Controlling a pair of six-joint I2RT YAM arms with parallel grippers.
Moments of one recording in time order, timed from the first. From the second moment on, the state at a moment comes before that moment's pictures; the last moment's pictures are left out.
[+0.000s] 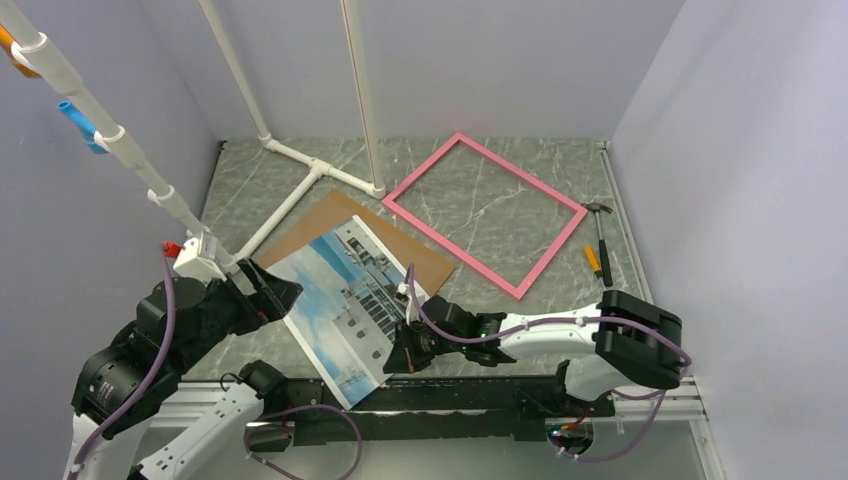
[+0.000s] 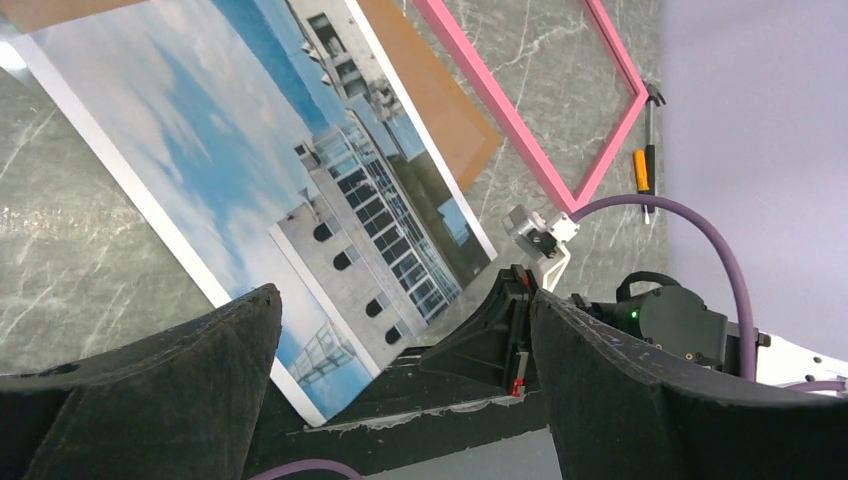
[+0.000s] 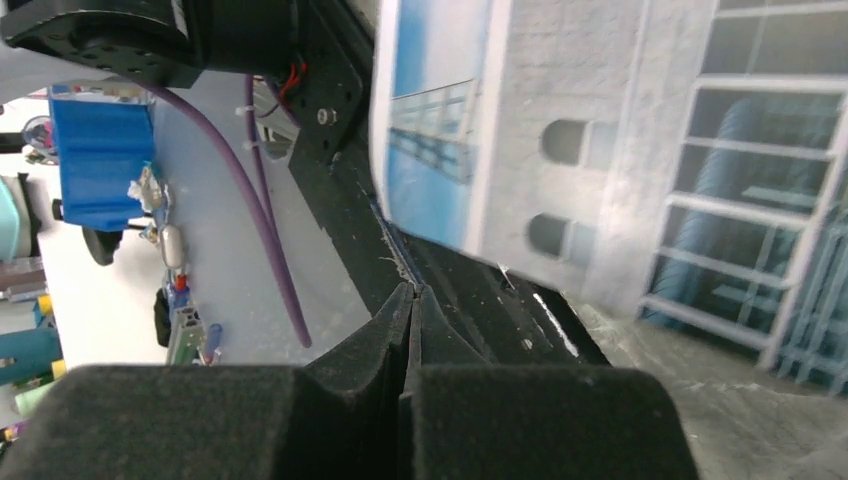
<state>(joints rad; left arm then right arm) -0.55 0.49 1.21 -1.21 -0.18 -0.81 1.24 1.44 0.58 0.29 -0.26 0.88</state>
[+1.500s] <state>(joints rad) -0.55 0.53 1.03 -1.06 0.00 -0.81 0.77 1.57 0.22 0.78 -0.23 1.35</state>
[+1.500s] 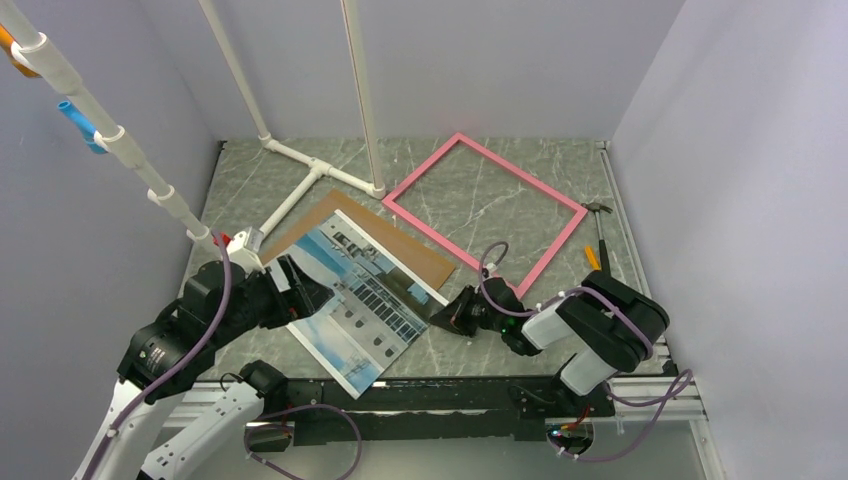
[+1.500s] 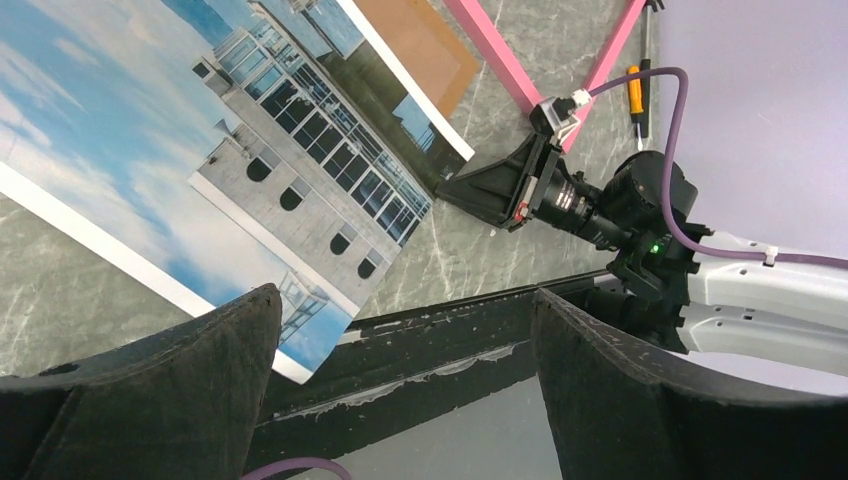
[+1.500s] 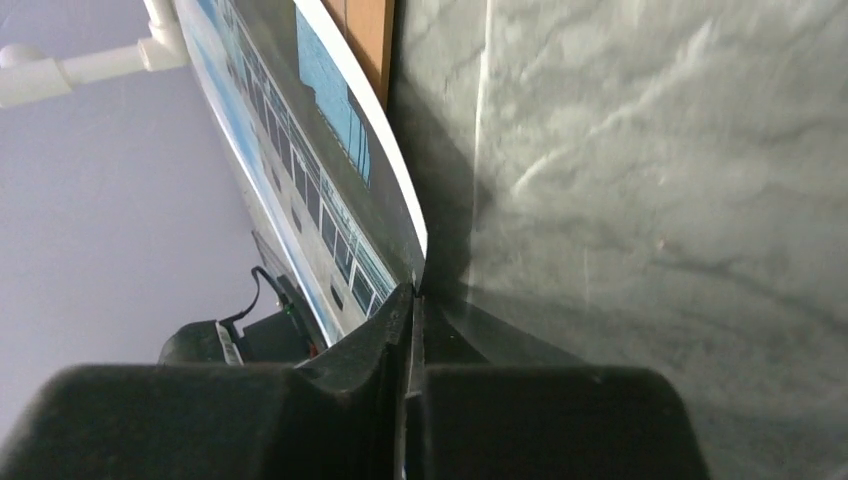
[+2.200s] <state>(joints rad) -0.55 0.52 1.04 -1.08 0.00 -0.81 0.65 1.63 0.41 0.67 -0.21 1.21</state>
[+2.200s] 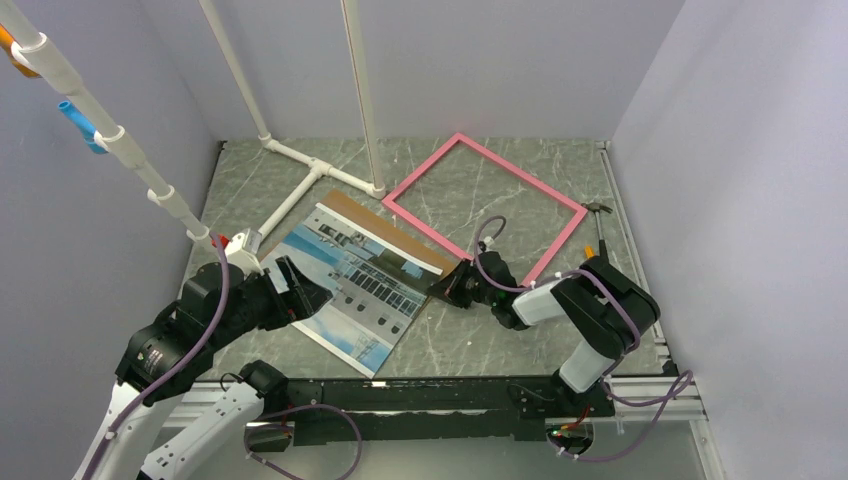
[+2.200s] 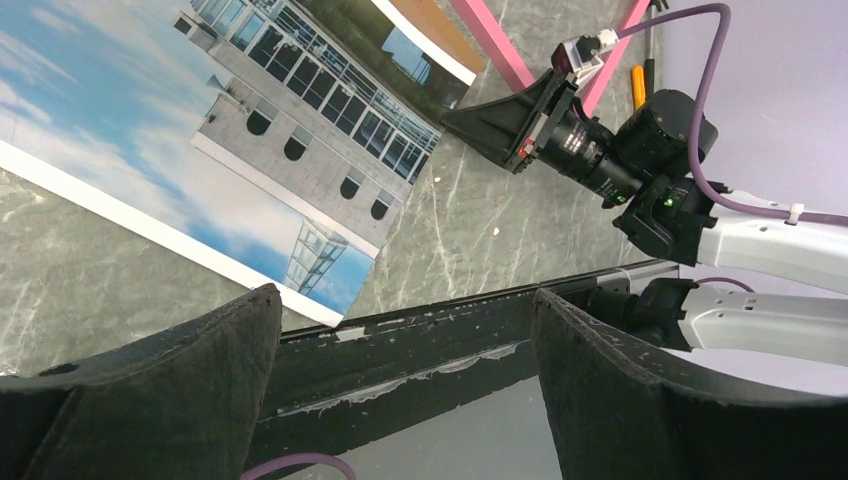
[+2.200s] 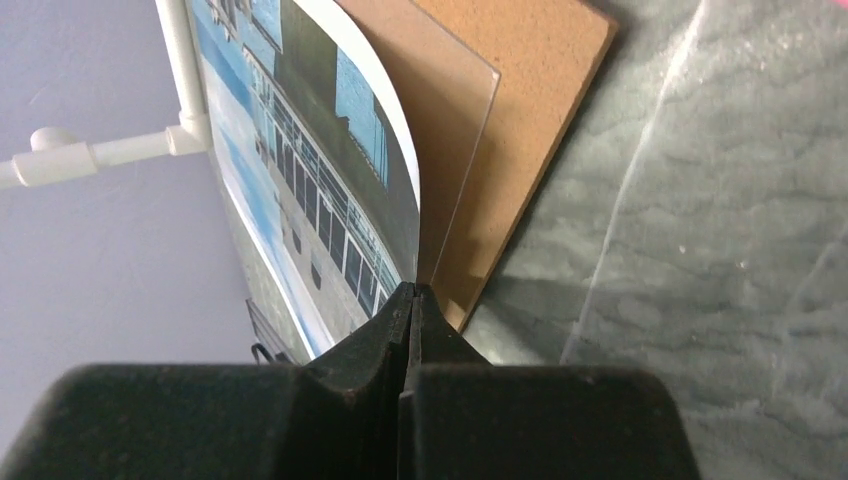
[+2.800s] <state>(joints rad) -0.55 0.54 1.19 -1.11 -0.03 -0.72 0.65 0.99 0.74 -0.28 0.12 0.69</state>
